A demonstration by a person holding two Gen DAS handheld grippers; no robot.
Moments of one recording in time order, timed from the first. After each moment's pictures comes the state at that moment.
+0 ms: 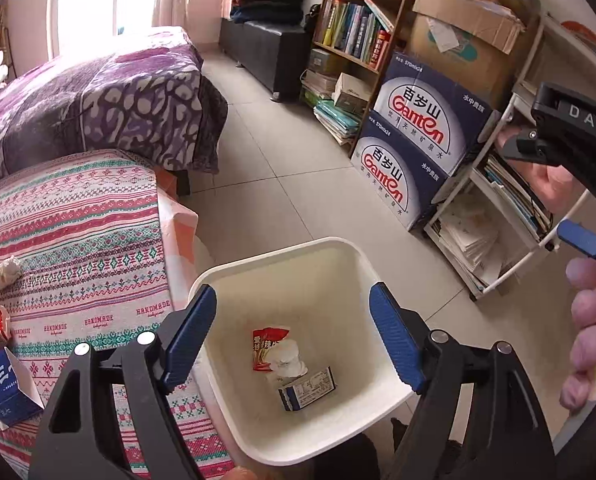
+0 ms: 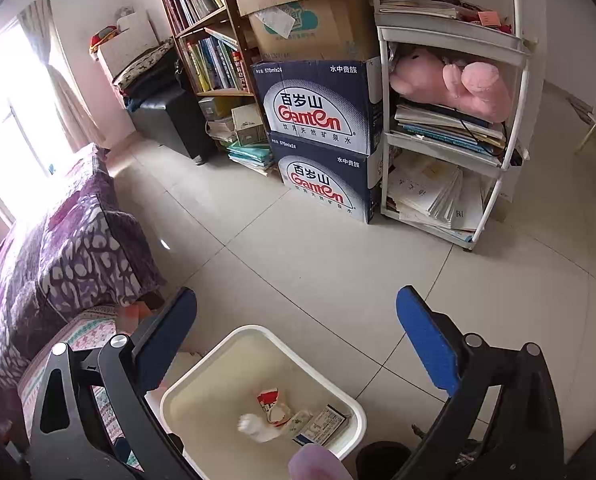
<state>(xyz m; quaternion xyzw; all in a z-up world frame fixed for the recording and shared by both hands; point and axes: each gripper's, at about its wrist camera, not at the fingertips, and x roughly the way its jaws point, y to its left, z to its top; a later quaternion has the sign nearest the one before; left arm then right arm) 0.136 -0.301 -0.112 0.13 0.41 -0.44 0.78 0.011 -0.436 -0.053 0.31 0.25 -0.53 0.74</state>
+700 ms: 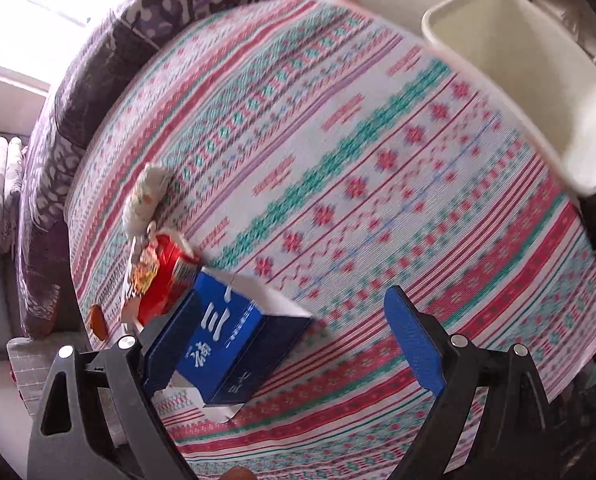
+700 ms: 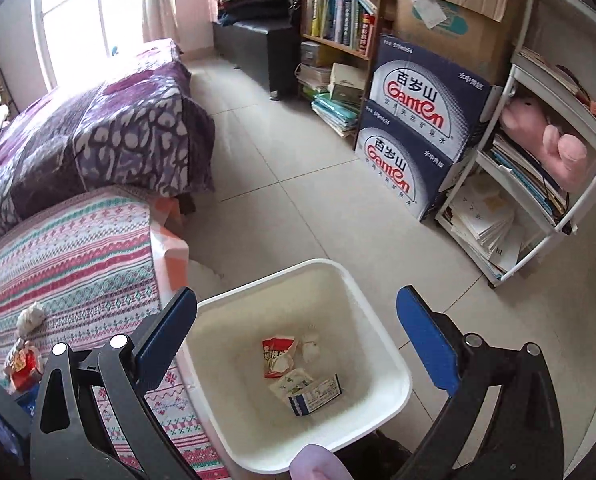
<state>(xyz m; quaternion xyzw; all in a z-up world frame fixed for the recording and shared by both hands) 0.241 -0.147 -0.207 0.49 0.48 -0.29 0.67 0.122 -0.358 -0.082 0.18 0.40 -0.42 0.79</state>
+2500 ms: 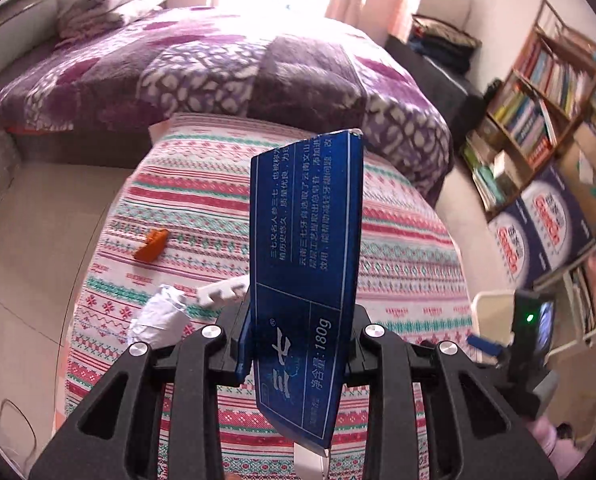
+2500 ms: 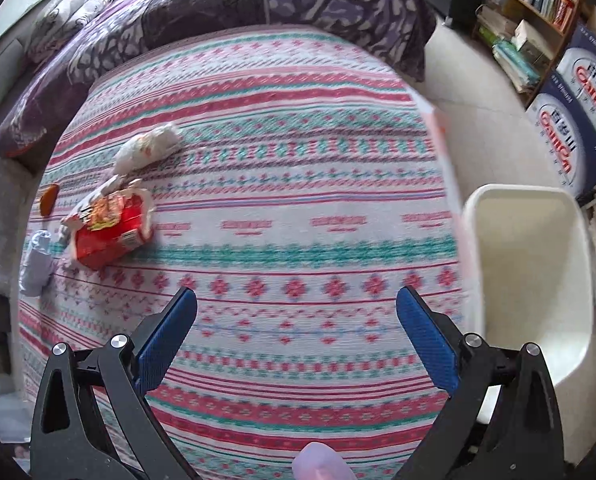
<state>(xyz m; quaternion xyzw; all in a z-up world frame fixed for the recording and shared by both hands) 0.368 0.068 -0.054 0.01 0.47 -0.23 0.85 0.256 -0.185 -0.184 0.20 0.55 -0.17 0.80</state>
